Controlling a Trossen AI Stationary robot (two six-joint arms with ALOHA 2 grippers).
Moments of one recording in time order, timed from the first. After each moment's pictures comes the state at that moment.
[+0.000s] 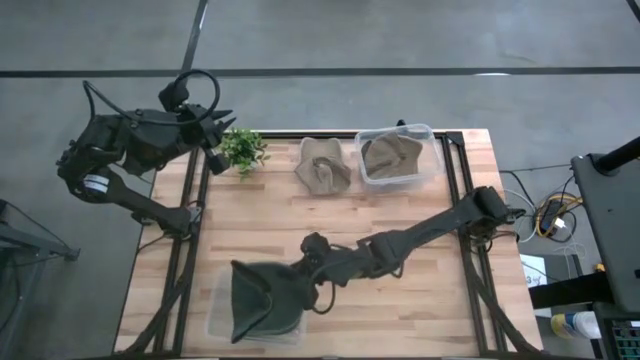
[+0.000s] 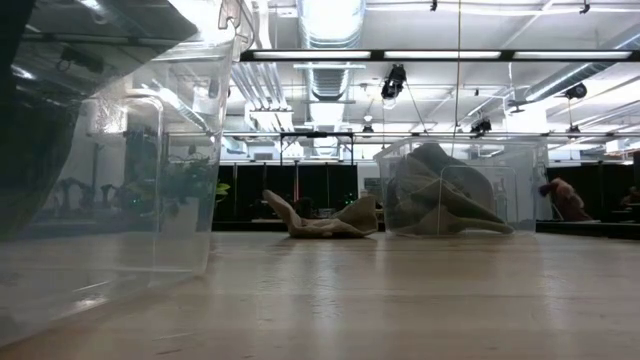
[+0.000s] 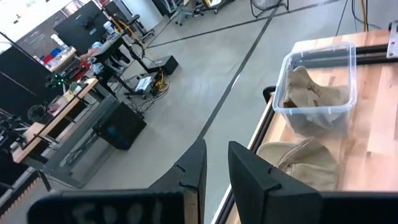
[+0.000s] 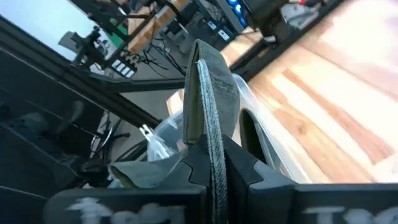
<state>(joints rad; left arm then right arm) -0.09 1.19 1.95 -1.21 -0.84 0.15 0.39 1.95 1.68 -0.11 0.34 0.92</state>
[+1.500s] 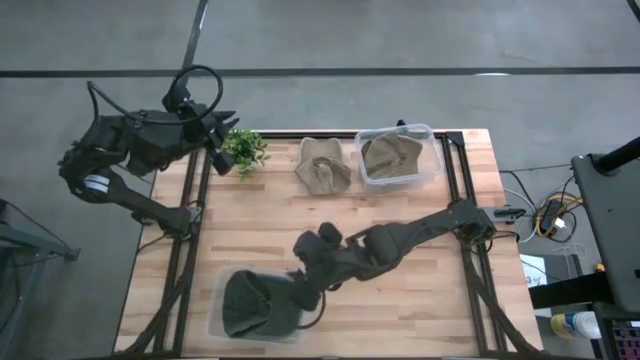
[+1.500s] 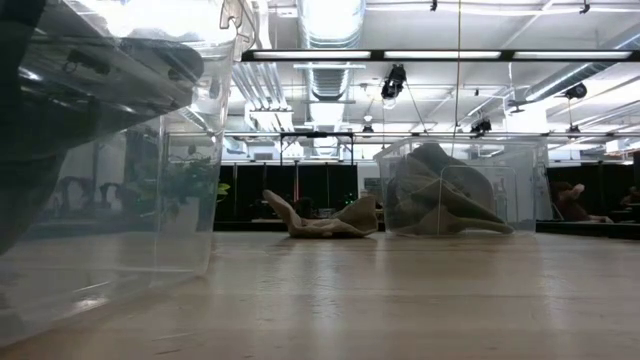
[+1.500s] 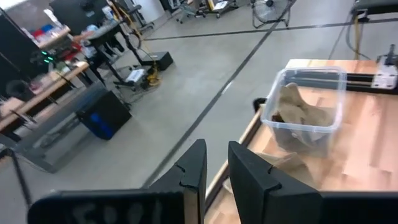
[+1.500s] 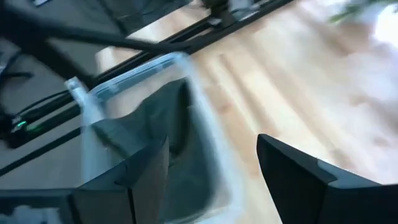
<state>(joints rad) -0.09 1.20 1.94 -1.18 -0.83 0.00 0.39 2.14 2.36 -0.98 0.39 0.78</state>
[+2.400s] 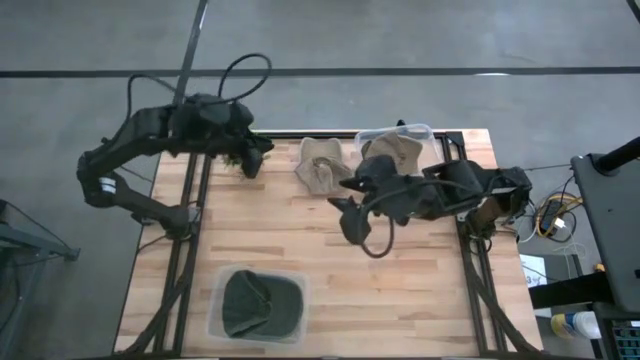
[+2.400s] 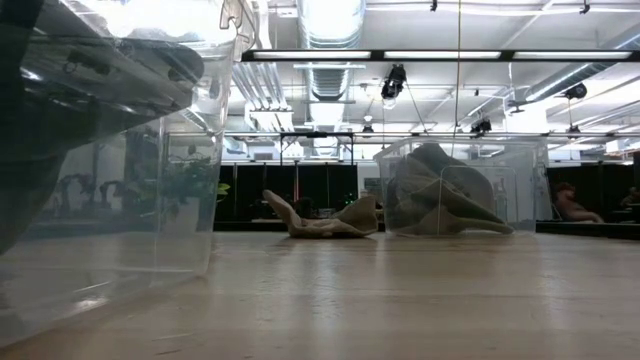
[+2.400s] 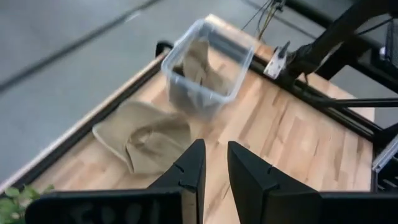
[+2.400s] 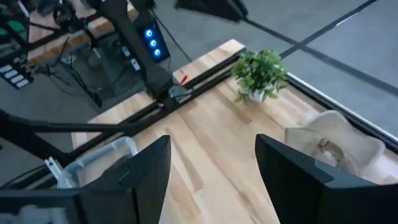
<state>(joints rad) 0.20 1.27 1.81 -1.12 -0.16 -0.39 0.31 1.80 2.34 -1.16 0.59 0.69</state>
